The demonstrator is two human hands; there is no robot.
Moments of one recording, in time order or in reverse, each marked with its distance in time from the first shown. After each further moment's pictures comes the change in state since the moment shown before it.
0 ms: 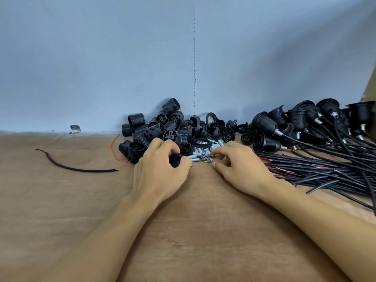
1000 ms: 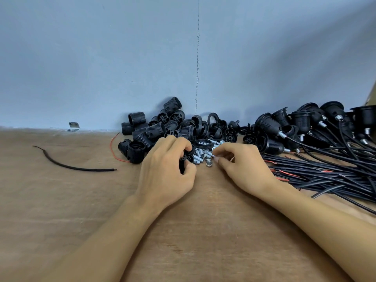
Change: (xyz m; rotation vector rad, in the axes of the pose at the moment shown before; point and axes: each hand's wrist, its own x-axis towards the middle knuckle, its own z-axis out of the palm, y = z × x) left_hand -0.004 0.004 0.003 0.029 0.109 0.339; right_hand 0.003 -0.002 0.002 0.169 0.083 0.052
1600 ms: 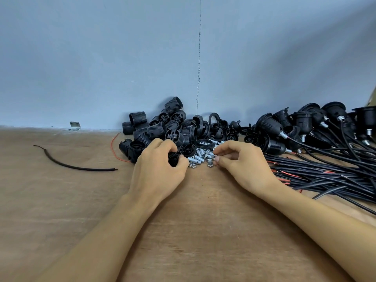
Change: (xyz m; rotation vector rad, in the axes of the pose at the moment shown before) left_hand 0.003 -0.019 0.002 -0.027 -0.070 -0.260; right_hand -0.003 -0.010 -0.002 0.279 0.009 0.166
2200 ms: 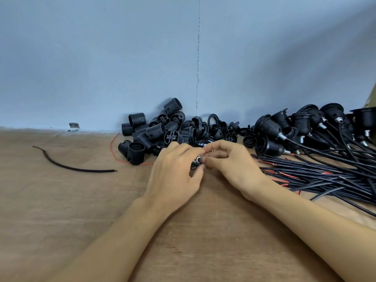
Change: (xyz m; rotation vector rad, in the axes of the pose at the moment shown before) left_hand -0.010 0.025 0.006 0.041 -0.017 0.365; right_hand -0.001 -0.019 0.013 0.430 -0.116 0.134
